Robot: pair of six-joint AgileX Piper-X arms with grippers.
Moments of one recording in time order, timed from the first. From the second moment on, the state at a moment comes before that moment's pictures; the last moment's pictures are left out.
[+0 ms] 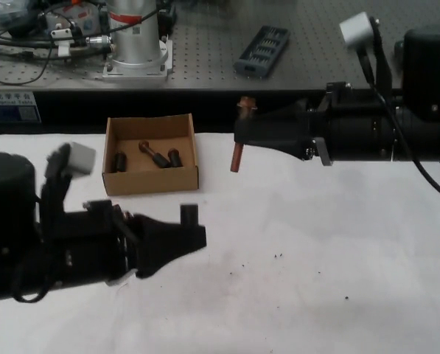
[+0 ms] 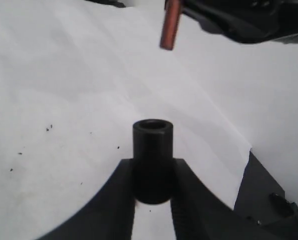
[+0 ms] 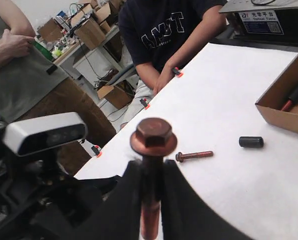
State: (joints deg) left arm -24.4 70.5 -27.2 -15.7 41.4 -28.5; right arm 31.2 83.8 -50.4 -9.7 -46.9 25.1
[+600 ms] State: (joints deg) left arm -25.1 79.6 -32.1 -27.6 46.4 -24.7; right arm 23.7 84.3 -47.4 -12.3 -53.3 26.2
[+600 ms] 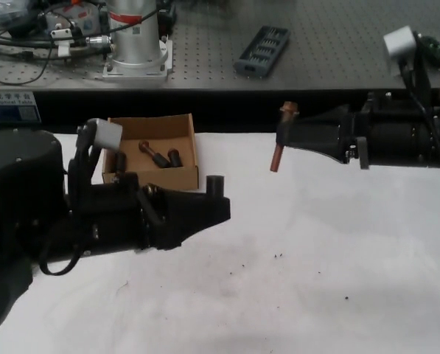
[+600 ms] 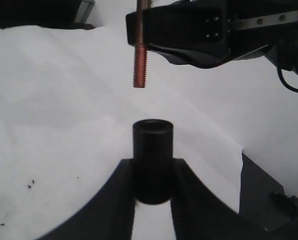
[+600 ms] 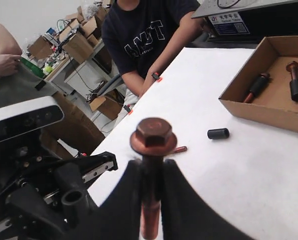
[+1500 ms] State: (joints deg) left arm -28.4 80.9 -32.7 -16.9 52.6 -16.4; right arm 26.3 84.3 -47.4 -7.9 -63.7 19.8
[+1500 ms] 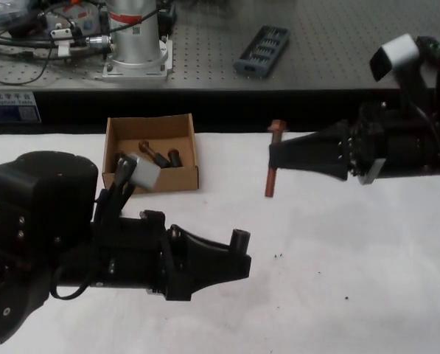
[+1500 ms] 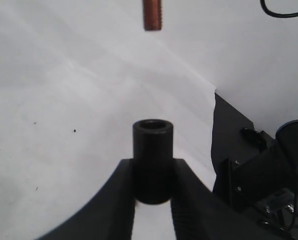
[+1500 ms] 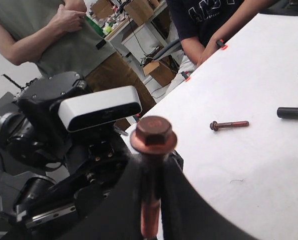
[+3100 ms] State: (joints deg) left arm -28.4 81.1 -36.4 -12.6 51.9 -15.0; right arm 29.7 84.3 -47.4 -7.5 -58.7 18.8
